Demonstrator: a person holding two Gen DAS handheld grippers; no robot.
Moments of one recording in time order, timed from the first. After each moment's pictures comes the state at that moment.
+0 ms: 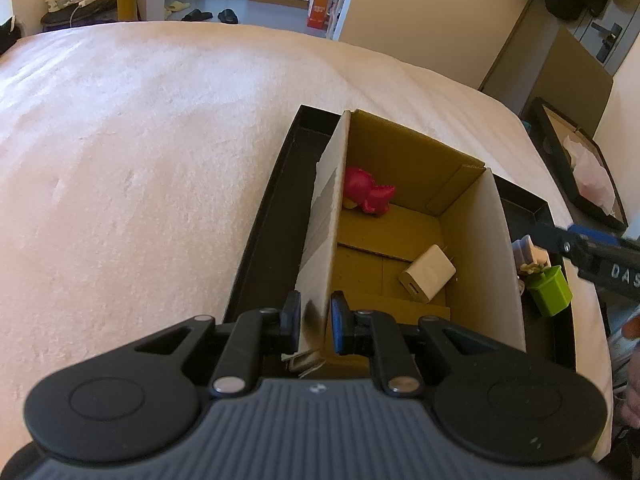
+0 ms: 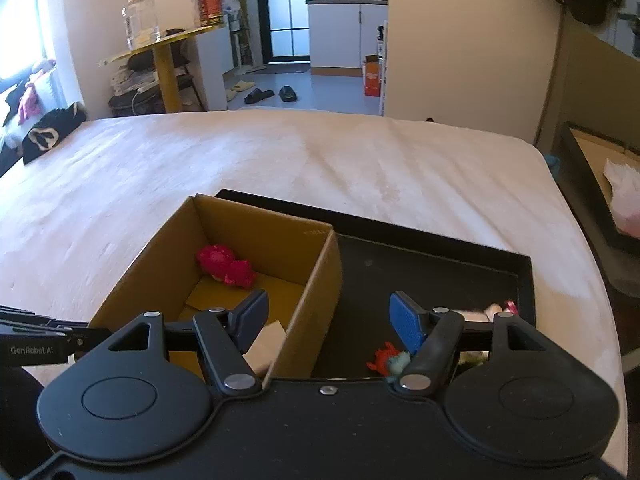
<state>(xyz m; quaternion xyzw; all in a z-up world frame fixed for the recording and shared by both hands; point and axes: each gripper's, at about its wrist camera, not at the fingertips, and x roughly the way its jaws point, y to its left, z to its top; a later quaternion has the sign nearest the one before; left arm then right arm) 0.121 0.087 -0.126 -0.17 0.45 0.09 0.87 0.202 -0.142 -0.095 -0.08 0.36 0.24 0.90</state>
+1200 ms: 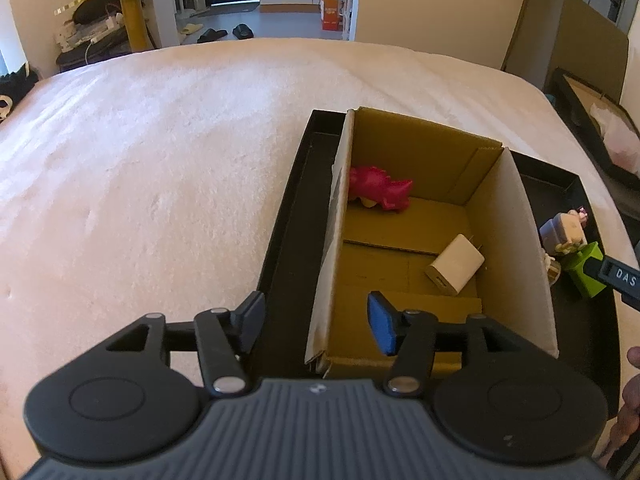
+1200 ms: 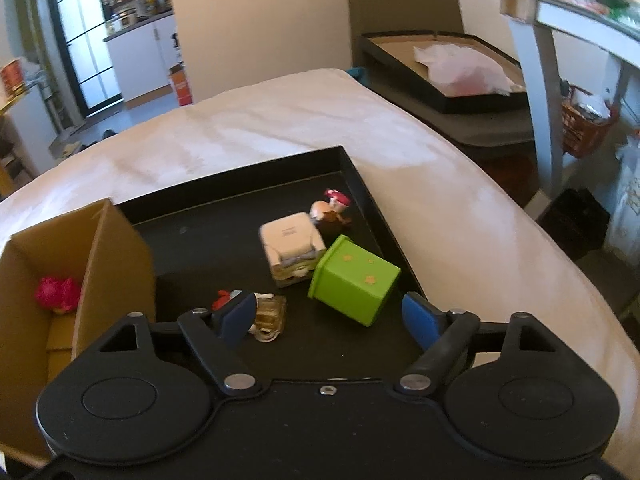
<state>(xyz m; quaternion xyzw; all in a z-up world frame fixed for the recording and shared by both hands) 0.128 0.064 -0.125 -0.08 0.46 0.14 0.87 0.206 -0.216 -0.171 0.06 0.38 -0.04 0.92</state>
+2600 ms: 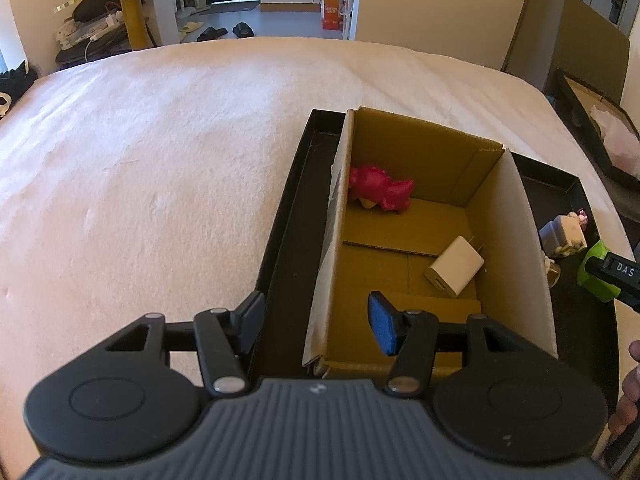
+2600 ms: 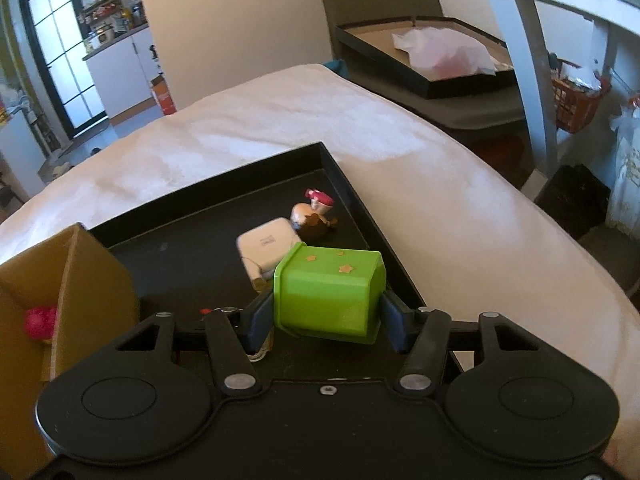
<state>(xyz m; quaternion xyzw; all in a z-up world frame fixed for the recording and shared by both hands) 0.131 0.066 -0.127 -0.09 0.46 0.13 0.87 0.213 -0.225 -0.174 0.09 0.38 -0.04 0.92</state>
